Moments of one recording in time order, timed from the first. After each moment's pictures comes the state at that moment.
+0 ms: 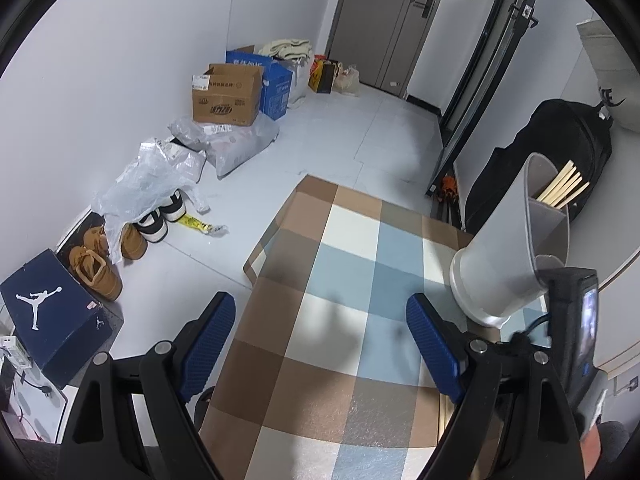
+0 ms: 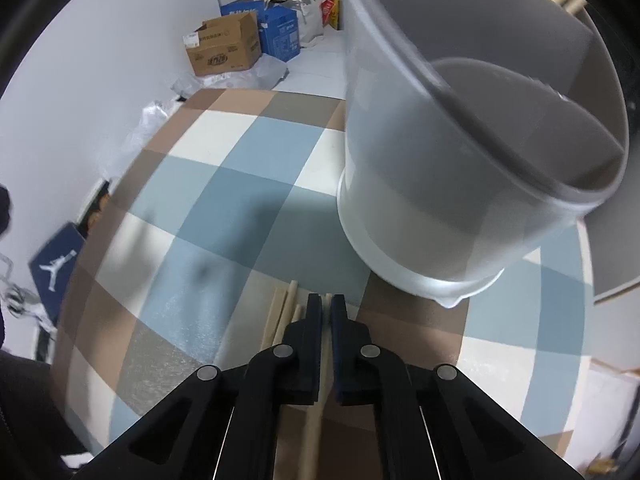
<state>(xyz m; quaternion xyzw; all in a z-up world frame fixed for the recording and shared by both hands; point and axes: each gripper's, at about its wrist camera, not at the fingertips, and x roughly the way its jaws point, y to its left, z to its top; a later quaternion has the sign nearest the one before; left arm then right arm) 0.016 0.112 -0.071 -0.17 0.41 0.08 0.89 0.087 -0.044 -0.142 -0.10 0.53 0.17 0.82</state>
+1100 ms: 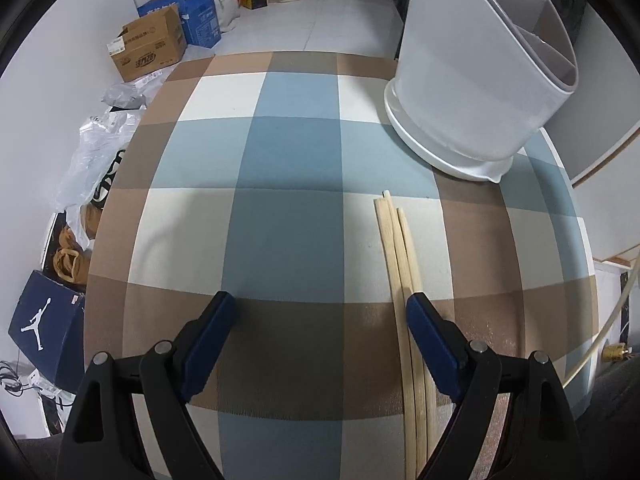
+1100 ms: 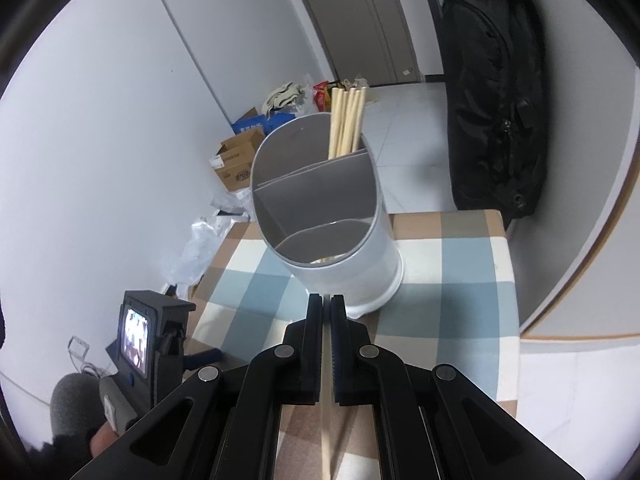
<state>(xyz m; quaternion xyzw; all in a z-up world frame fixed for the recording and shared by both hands) 0.039 0.018 -0.131 -0.05 0.57 0.01 0.82 0.044 -0.166 -0.031 0.06 0.41 0.22 0.88</state>
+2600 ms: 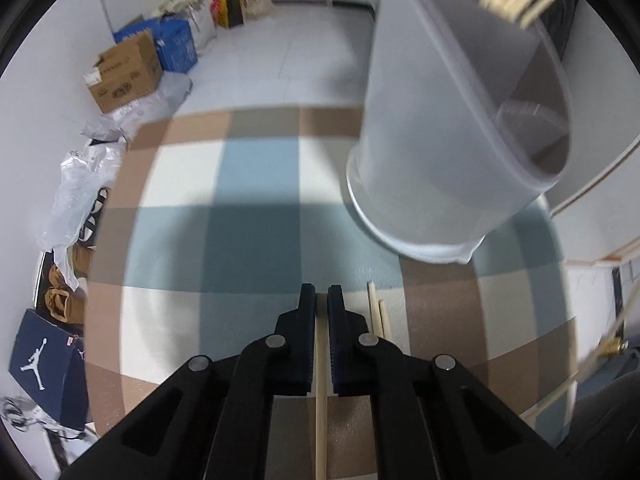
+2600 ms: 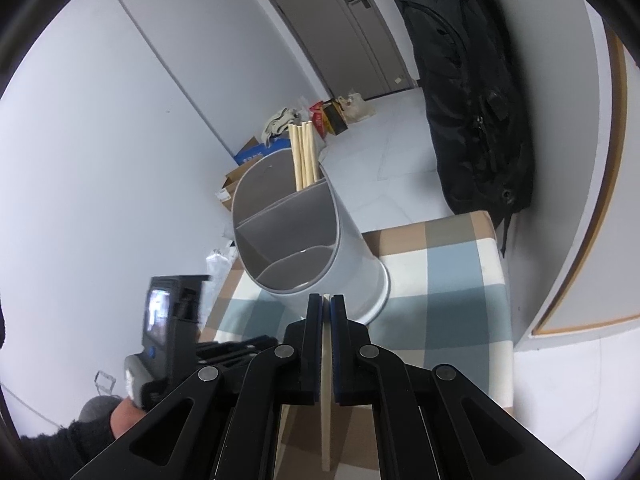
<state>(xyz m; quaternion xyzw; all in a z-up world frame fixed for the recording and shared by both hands) 0.067 0.001 -0.105 -0.04 0.54 -0.02 0.84 0.053 -0.202 -0.034 0.13 0.39 0.23 0.88</state>
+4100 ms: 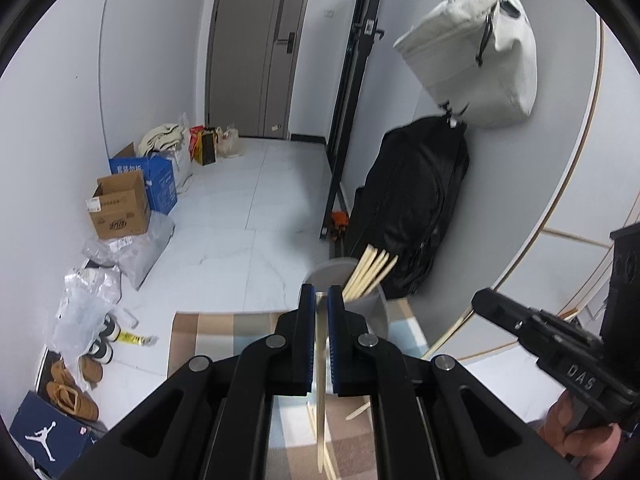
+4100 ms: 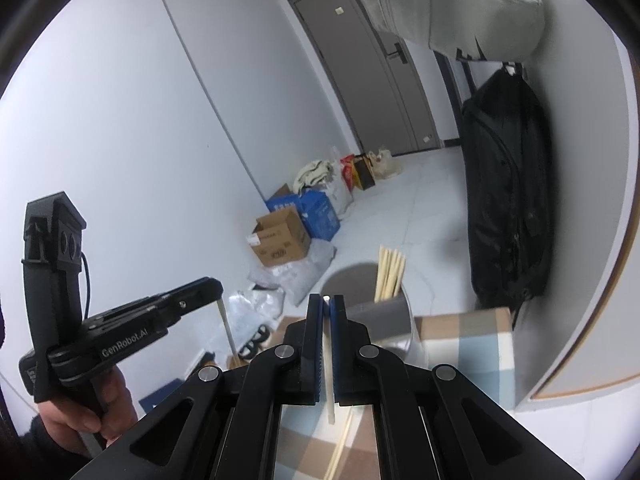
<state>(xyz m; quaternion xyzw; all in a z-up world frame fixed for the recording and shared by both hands) 0.047 0.010 0.083 -0.06 0.33 -0.10 0.94 0.046 -0.168 0.077 0.11 0.30 0.26 0.91</state>
